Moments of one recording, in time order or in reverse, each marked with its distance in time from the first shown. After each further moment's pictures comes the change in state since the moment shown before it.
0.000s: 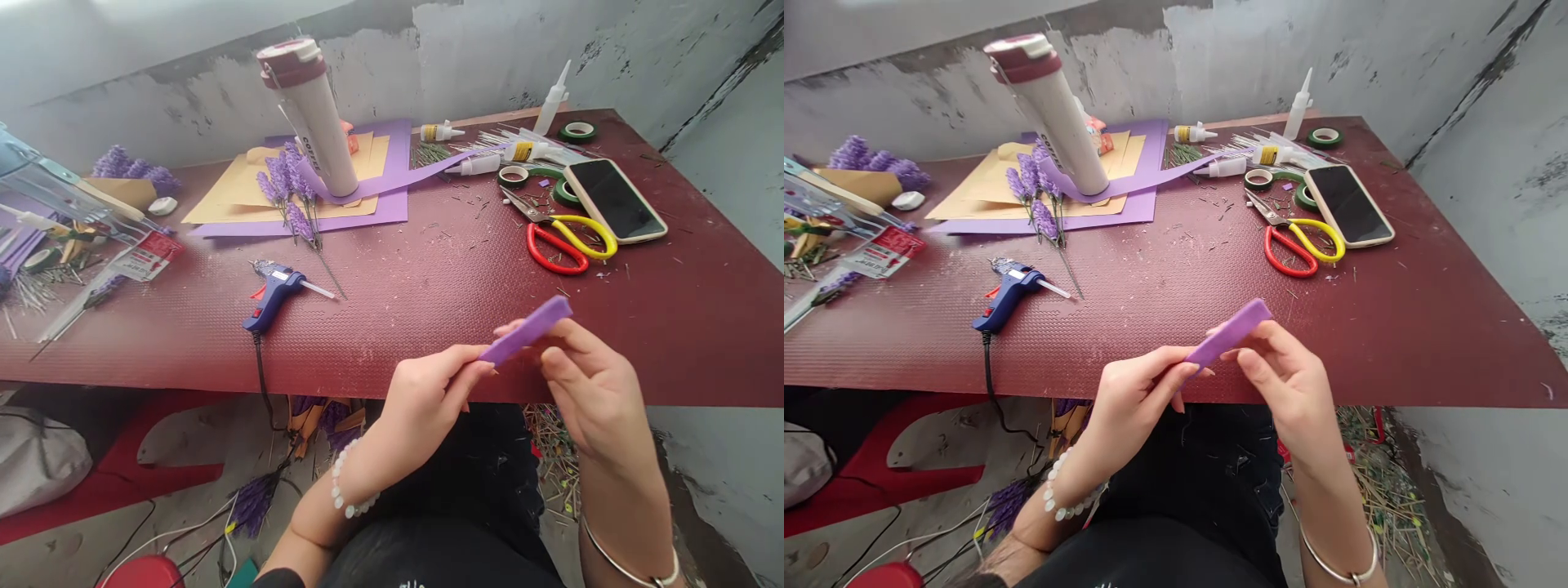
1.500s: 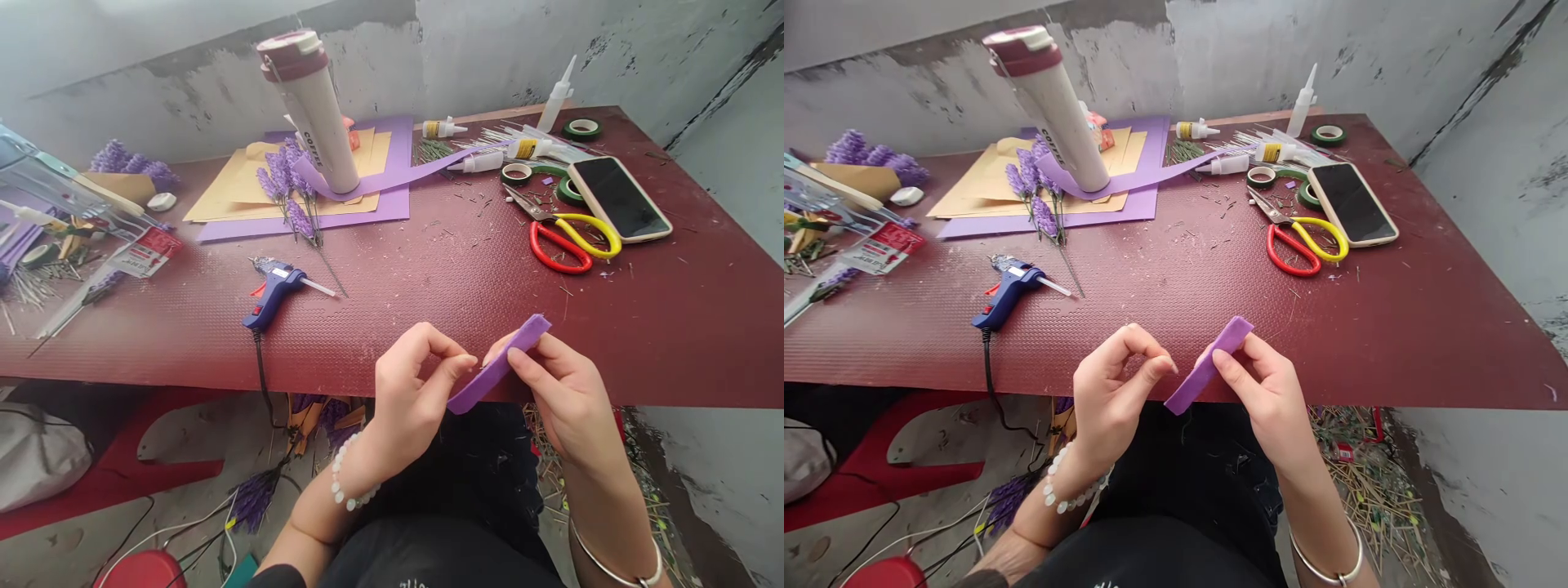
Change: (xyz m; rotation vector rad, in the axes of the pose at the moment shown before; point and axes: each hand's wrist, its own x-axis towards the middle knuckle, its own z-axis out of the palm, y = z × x) left_hand 0.005 -0.002 -0.002 -0.107 0.340 0.211; right_hand -0.005 0.002 0.017 0.028 -0.048 0.203
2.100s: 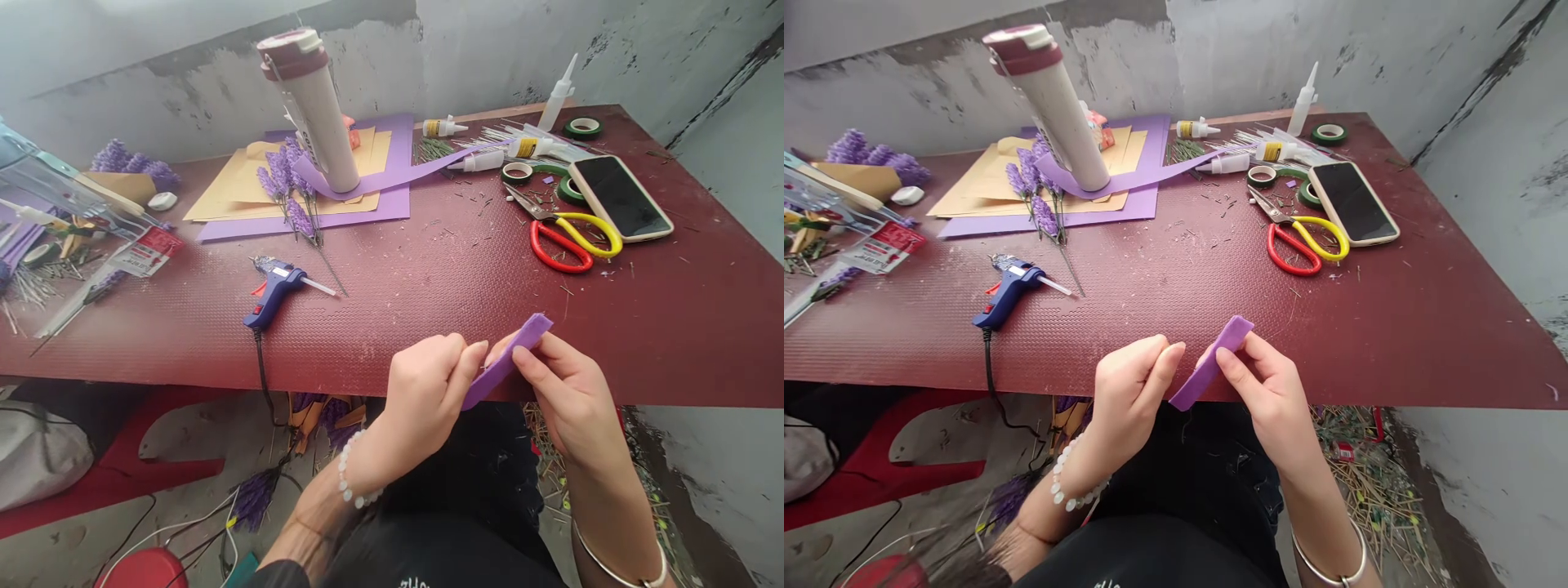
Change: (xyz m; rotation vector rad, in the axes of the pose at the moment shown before) left_hand 0.004 0.001 0.007 0.385 -0.091 0.265; right_hand -0.002 -0.001 -0.001 0.029 -0.055 -0.076
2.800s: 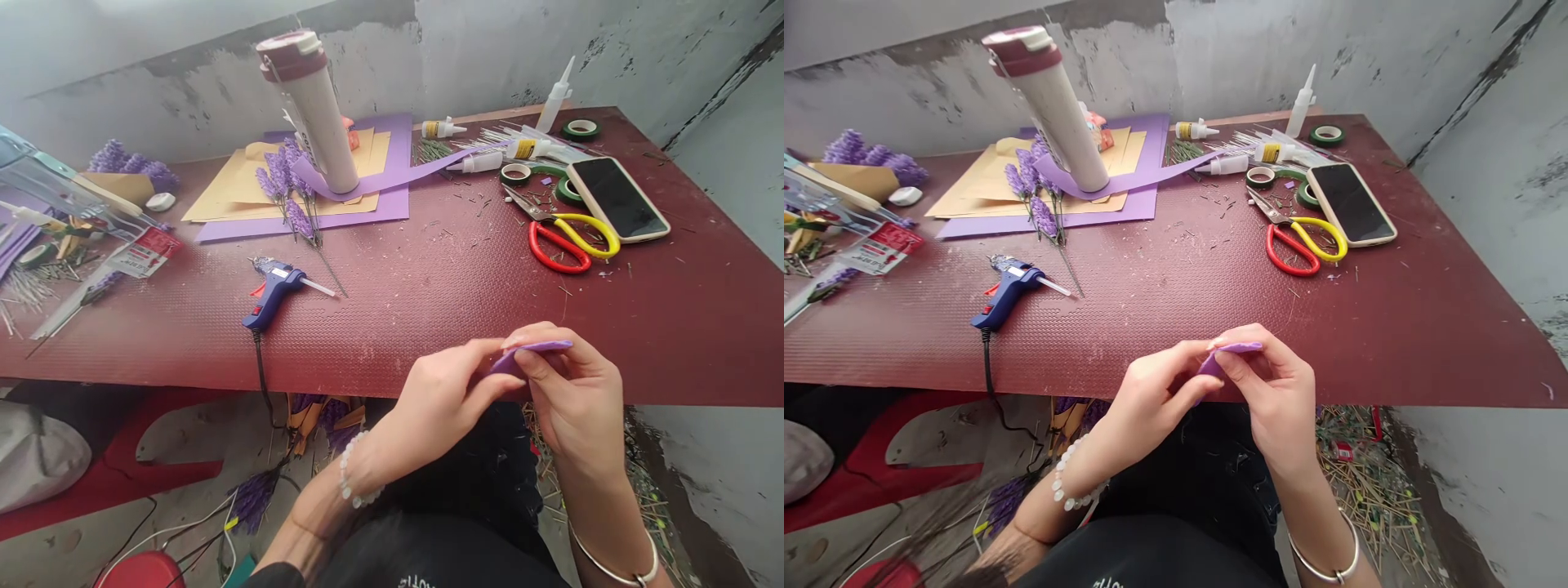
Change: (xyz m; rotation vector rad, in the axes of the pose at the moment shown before) left_hand -0.008 -0.004 0.003 -0.250 -0.334 -0.181; right_hand 0.001 0.001 0.010 0.040 0.182 -0.208
